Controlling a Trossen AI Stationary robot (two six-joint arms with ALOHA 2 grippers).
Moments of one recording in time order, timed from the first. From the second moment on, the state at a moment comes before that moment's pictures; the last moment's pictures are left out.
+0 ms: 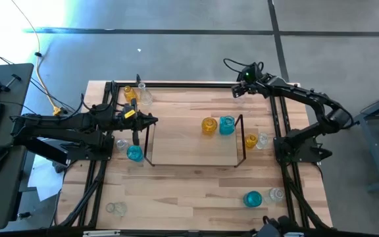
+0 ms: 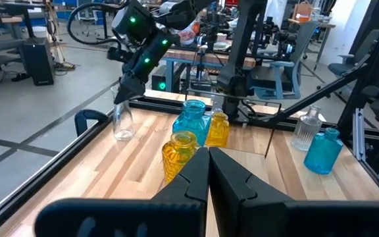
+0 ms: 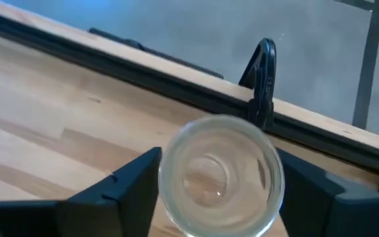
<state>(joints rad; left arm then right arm) 0.06 0.69 0.54 0.04 -0.12 -0.08 -0.84 1.42 0.92 -0.42 0.21 0.28</state>
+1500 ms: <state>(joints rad) 0.09 0.66 0.54 0.00 -0.15 -0.08 -0.15 1.83 1.82 -0.89 0.15 0.09</state>
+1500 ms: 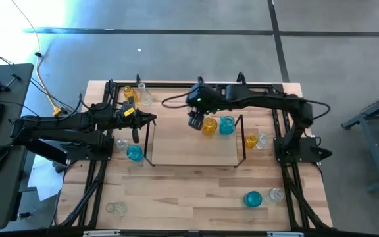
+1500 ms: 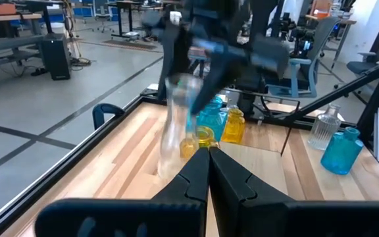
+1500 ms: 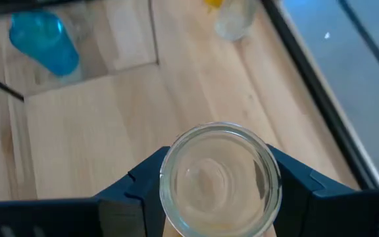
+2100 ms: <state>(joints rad) 0.09 0.66 0.54 0.00 -0.15 -0.09 -0.14 1.89 1.67 -0.74 0.10 0.11</state>
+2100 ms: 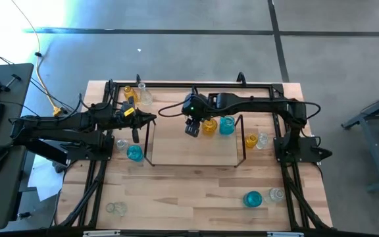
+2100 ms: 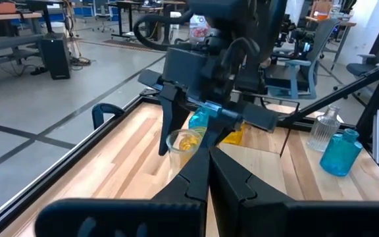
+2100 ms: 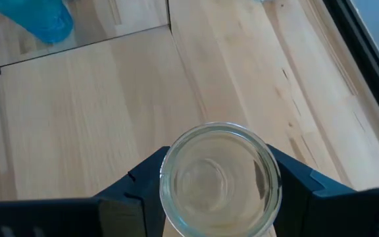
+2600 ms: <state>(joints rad) 0.09 0.66 0.54 0.00 -0.15 -0.09 -0.14 1.88 1.67 -0.77 0.12 0.15</state>
